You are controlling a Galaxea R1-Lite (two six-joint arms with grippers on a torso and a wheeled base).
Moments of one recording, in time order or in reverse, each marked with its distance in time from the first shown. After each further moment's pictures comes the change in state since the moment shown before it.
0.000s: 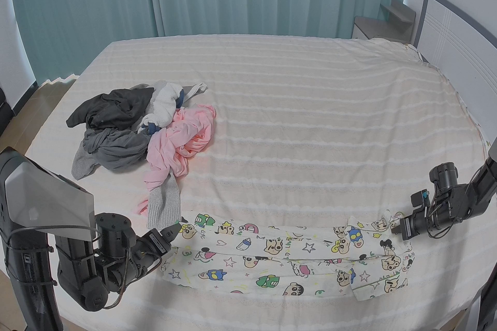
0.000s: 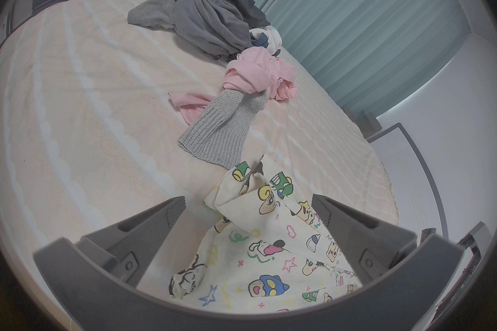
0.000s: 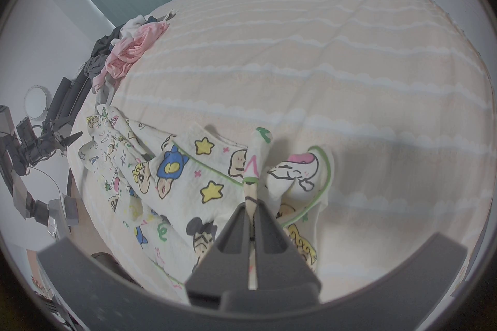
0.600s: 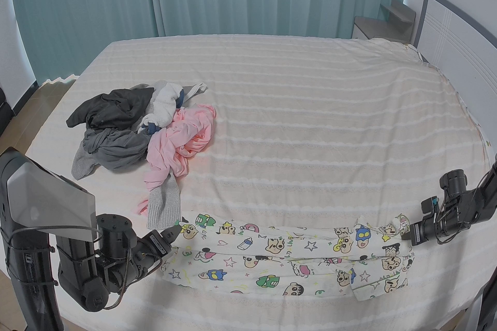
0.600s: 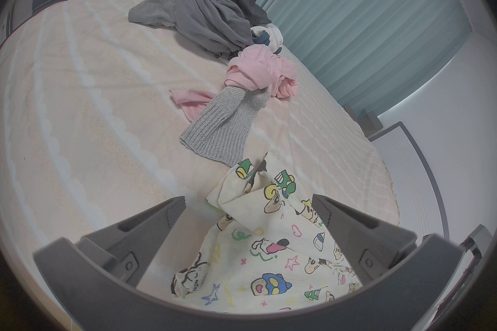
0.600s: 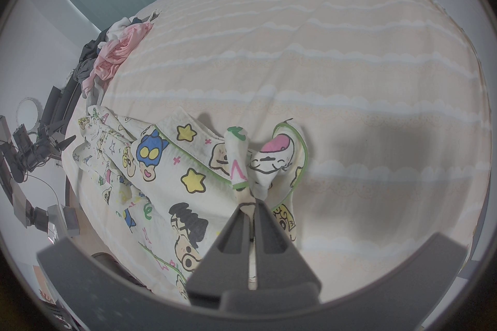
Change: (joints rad) left arm -0.001 0.008 0.002 0.000 0.000 0.000; right arm -0.080 -0.024 0.077 -0.011 -0.013 -0.009
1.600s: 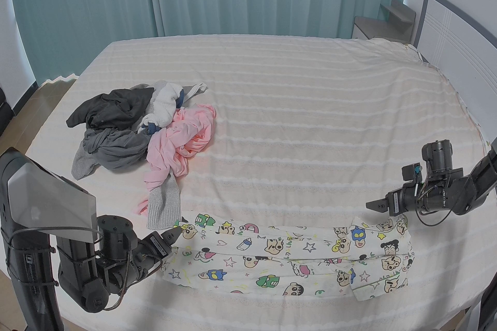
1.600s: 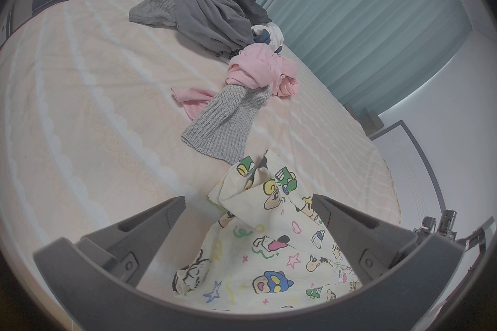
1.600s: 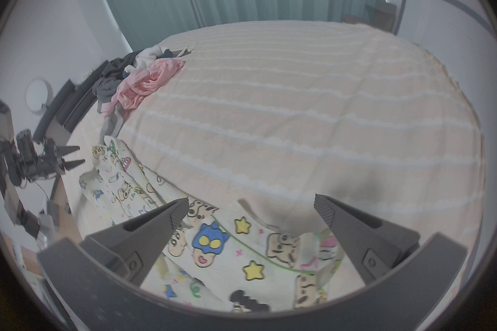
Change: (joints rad) left arm -0.006 0.001 0.006 0.000 0.005 0.000; right arm 0.229 -0.069 -0.128 -0.125 -0.096 0.112
